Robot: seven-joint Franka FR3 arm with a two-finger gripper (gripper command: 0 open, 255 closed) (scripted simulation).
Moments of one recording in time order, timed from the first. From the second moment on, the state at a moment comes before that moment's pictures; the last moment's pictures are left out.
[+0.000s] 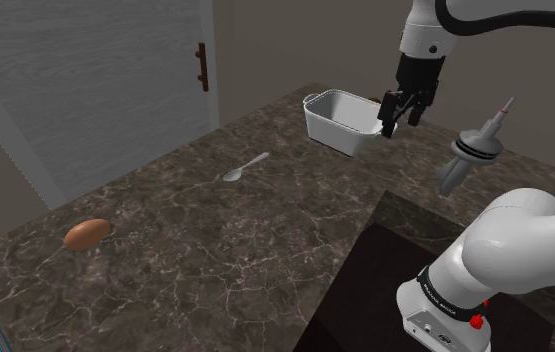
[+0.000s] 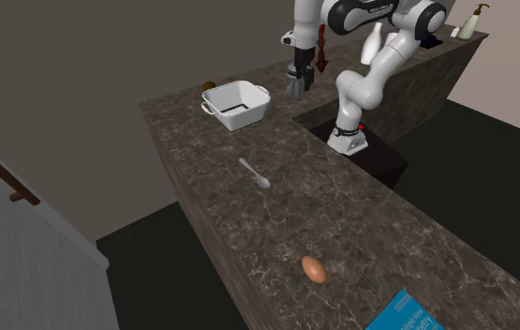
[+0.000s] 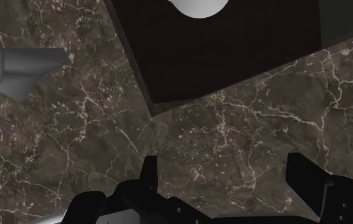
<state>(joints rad) -0.02 -0.80 -0.02 -2.45 -0.09 1.53 0.10</state>
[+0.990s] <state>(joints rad) -0.05 -0.53 0.21 -2.47 0.18 1.89 0.67</state>
